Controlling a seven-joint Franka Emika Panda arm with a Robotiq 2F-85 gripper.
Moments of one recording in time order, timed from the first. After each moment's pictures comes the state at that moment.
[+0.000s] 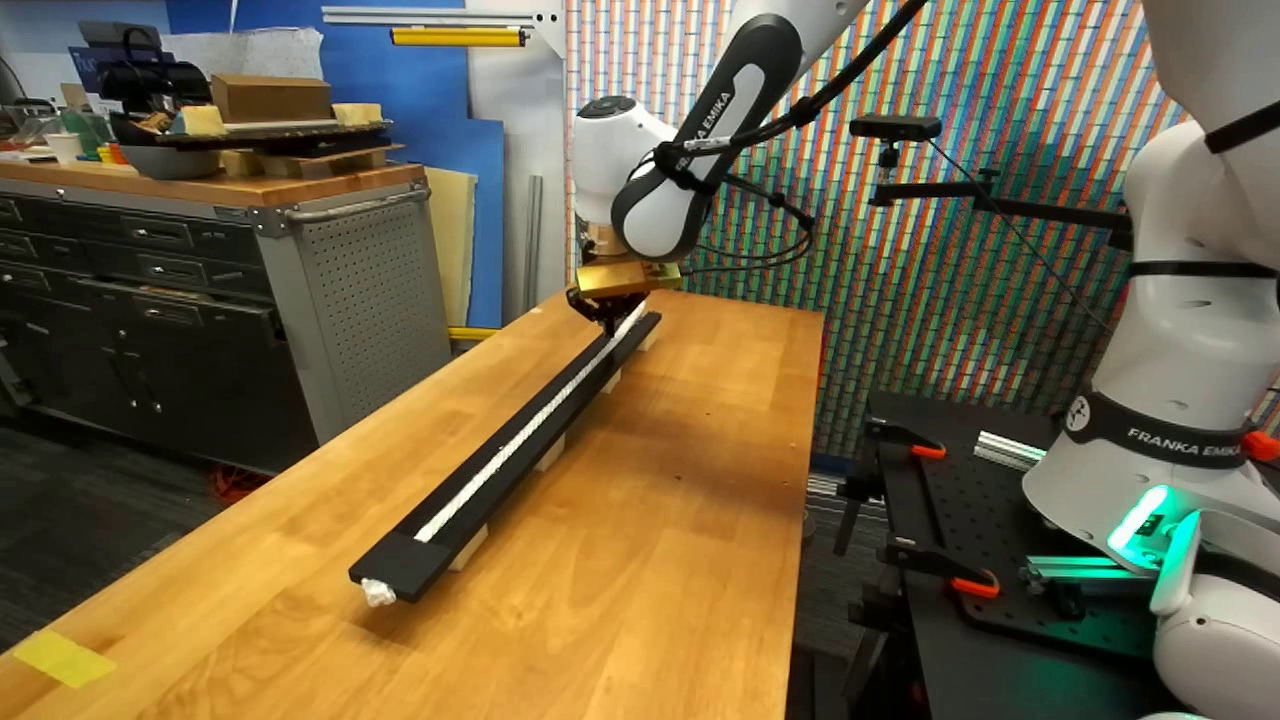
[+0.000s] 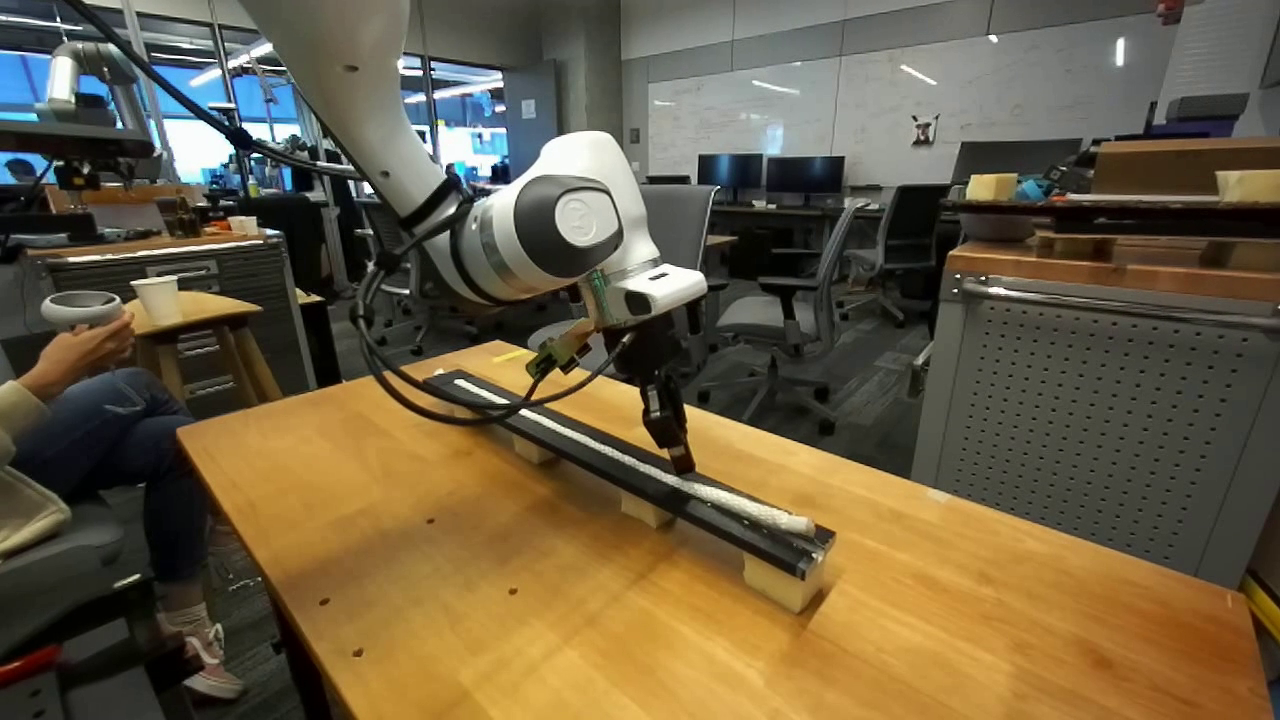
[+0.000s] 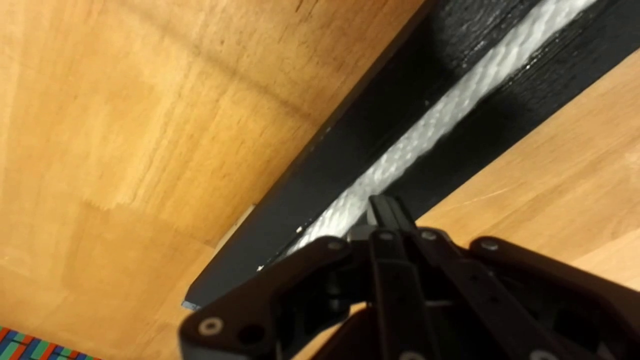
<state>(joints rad) 0.19 0.59 -0.38 -1.98 -0.23 2.68 1.04</state>
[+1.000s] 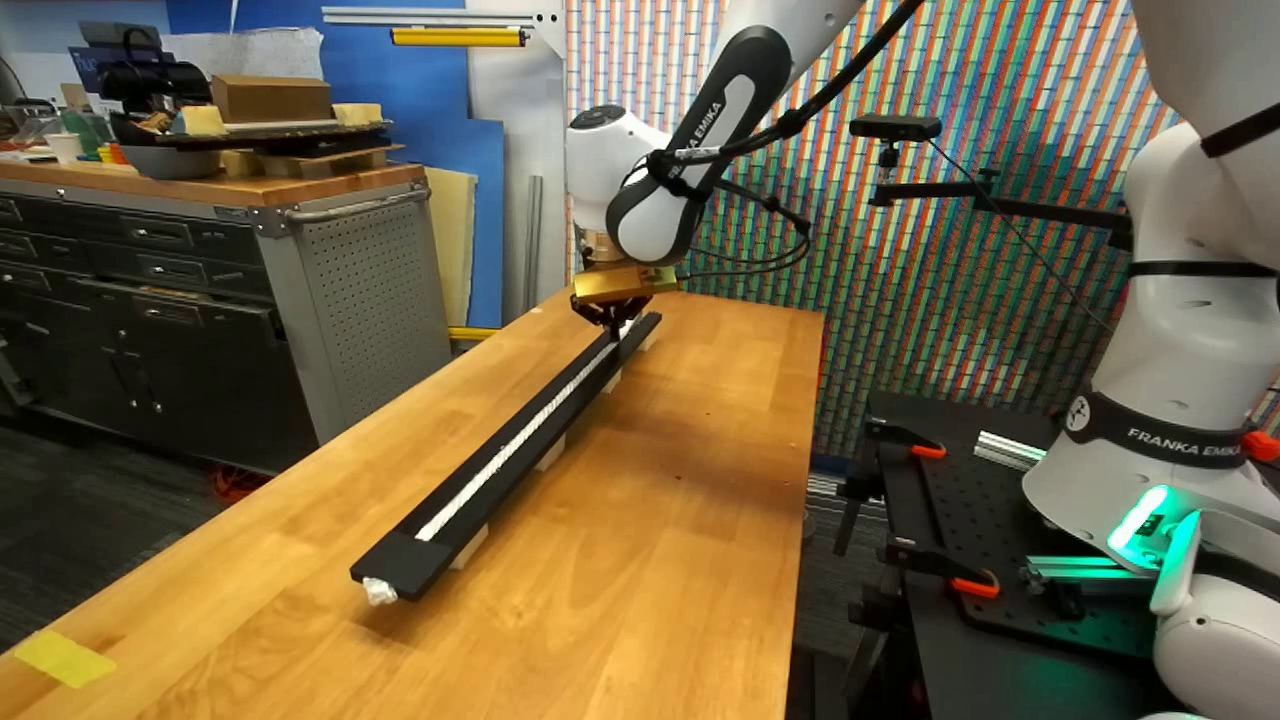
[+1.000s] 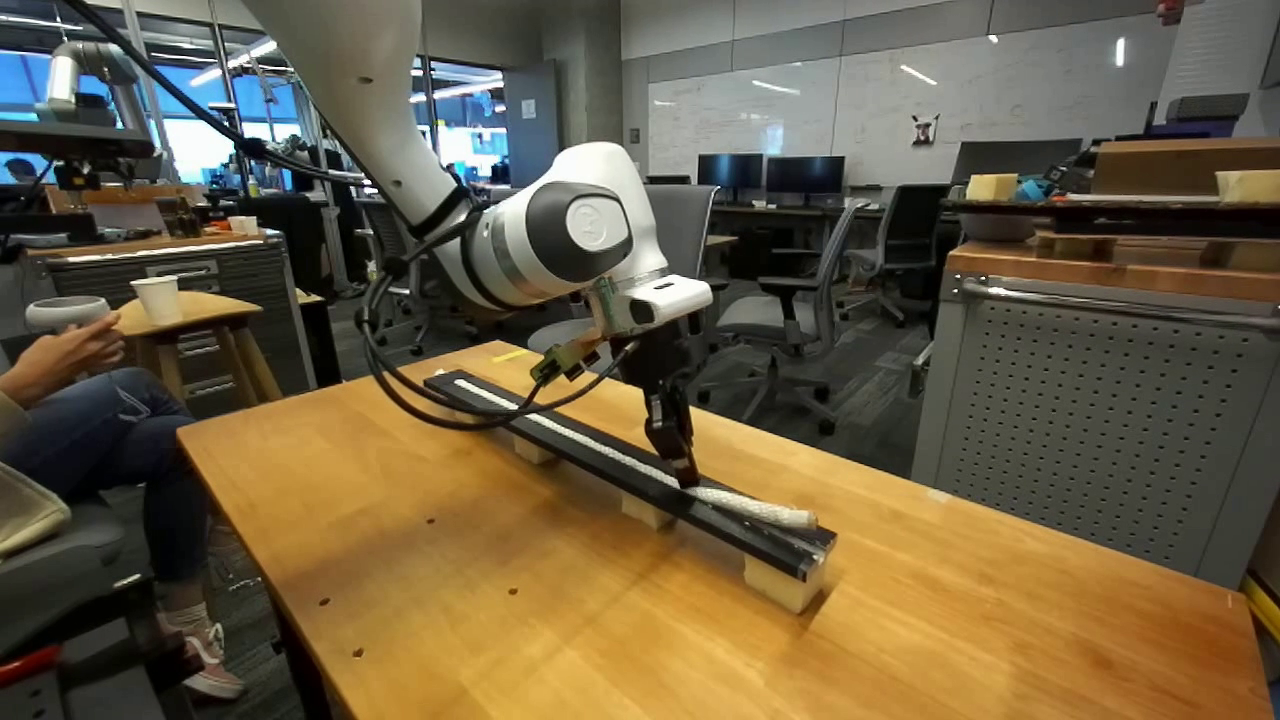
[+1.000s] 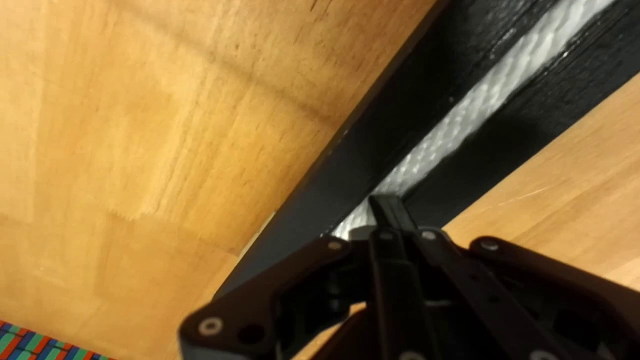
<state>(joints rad) 0.19 0.62 -0.39 -1.94 -0.24 2.62 1.10</state>
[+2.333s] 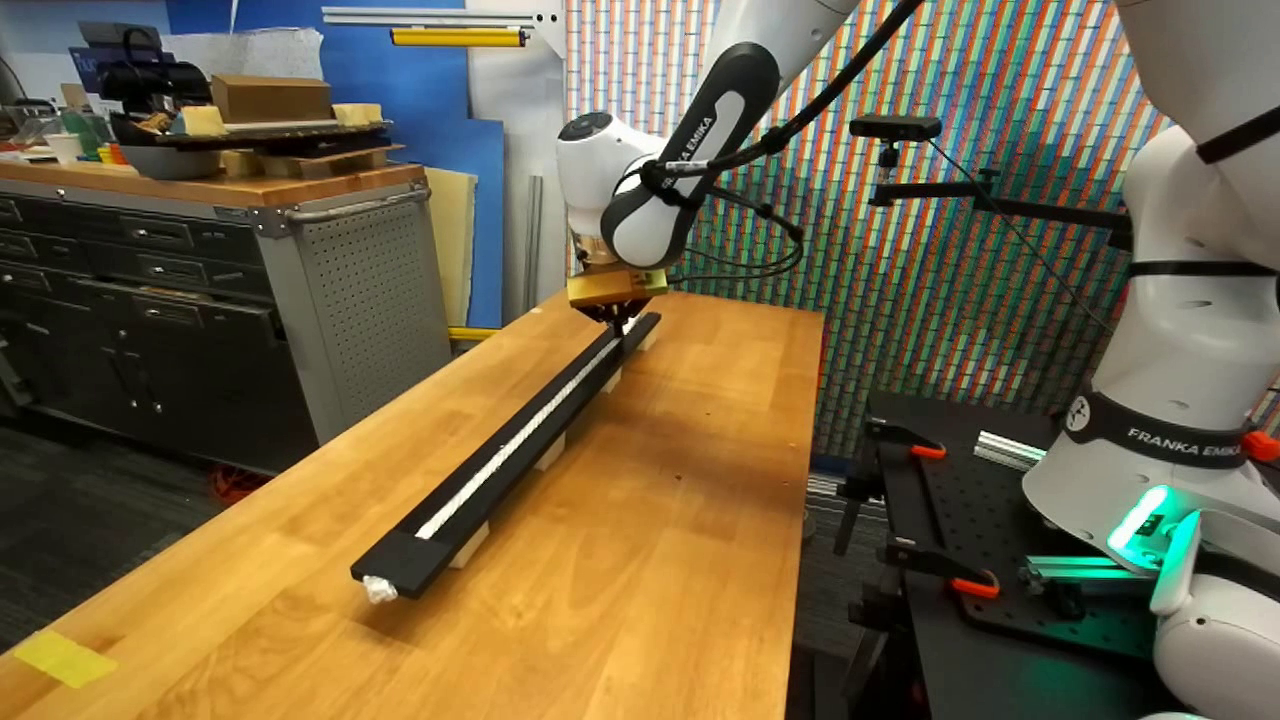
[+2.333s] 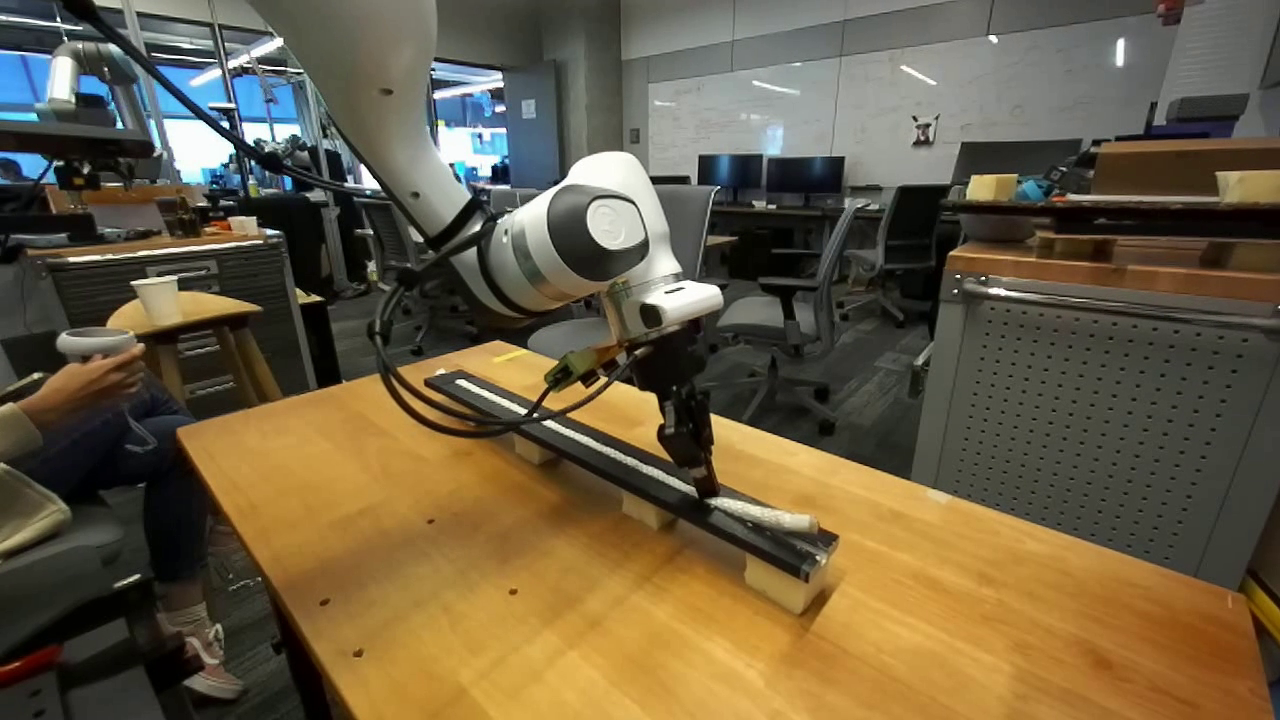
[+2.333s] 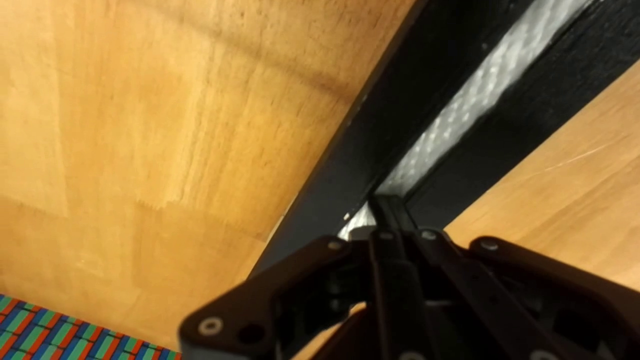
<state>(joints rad) 0.19 0.67 -0.42 -1.87 -0.28 2.56 1.22</state>
